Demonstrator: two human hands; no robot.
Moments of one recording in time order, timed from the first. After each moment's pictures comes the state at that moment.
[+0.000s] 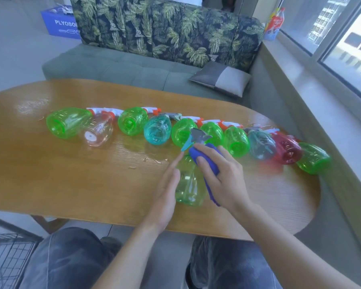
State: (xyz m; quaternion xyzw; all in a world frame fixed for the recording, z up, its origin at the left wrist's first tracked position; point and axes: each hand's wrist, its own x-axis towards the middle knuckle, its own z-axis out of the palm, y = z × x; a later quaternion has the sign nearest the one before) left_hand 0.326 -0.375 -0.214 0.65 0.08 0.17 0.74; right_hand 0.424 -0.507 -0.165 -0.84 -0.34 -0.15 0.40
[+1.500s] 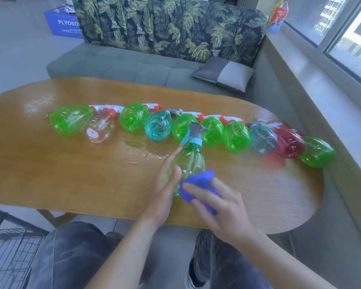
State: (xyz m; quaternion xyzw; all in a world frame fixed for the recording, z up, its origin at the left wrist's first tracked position) left_hand 0.319 -0.374 -0.211 0.63 0.07 0.18 0.75; right_hand 0.372 -0.540 -0.193 -0.76 -0.49 -0.20 0.37
